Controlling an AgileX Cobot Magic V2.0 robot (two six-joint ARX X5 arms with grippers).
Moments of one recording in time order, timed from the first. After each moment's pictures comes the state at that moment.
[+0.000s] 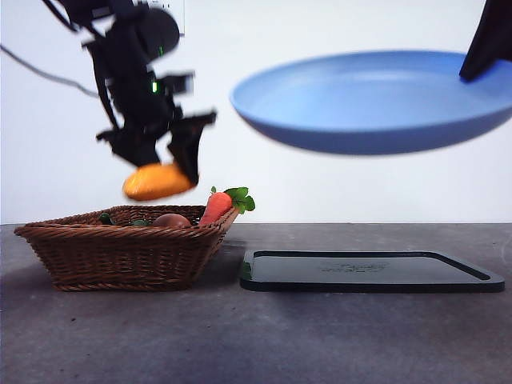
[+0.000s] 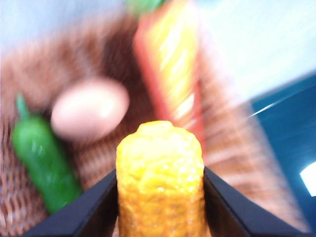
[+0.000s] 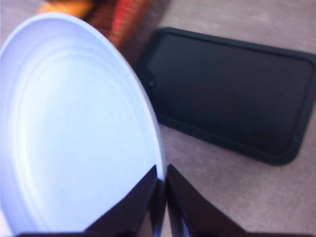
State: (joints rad) left arm -0.39 1.88 1.56 -0.57 0.08 0.01; right arm 0.27 0.94 0.92 -0.77 -0.36 0.12
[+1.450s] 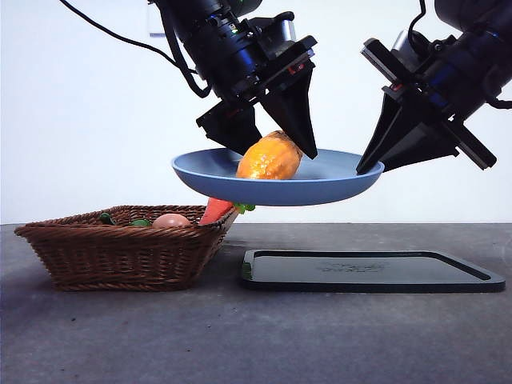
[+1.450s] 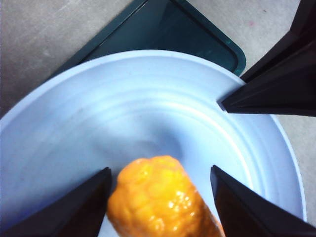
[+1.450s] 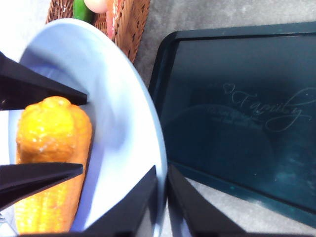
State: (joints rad) left arm -0.67 1.86 1.58 -0.66 0.29 0.09; right arm 0.27 1.42 0.92 -0.32 -0.56 0.42
